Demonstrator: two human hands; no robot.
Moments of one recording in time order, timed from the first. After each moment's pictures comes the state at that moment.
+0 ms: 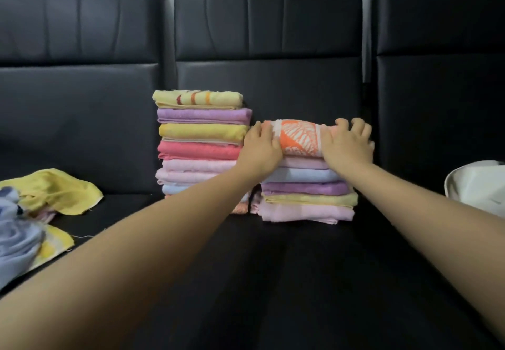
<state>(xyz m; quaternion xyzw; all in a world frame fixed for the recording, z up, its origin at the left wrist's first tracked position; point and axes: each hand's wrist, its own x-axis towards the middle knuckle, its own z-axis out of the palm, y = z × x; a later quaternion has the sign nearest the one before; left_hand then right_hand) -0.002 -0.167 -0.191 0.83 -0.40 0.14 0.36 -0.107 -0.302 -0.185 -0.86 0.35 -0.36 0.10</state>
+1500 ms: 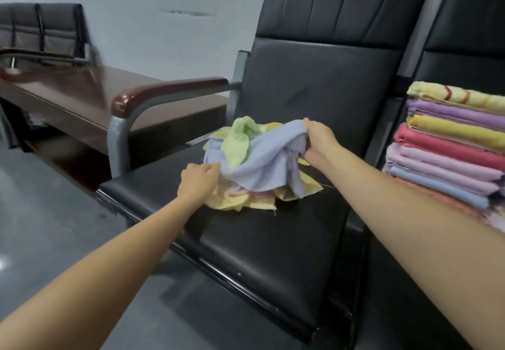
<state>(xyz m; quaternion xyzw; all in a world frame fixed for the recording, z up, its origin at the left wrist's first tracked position) 0.050 0.412 -0.277 0.90 0.08 0.08 0.41 0.053 0.191 -0.173 -0.59 0.12 -0.05 0.80</state>
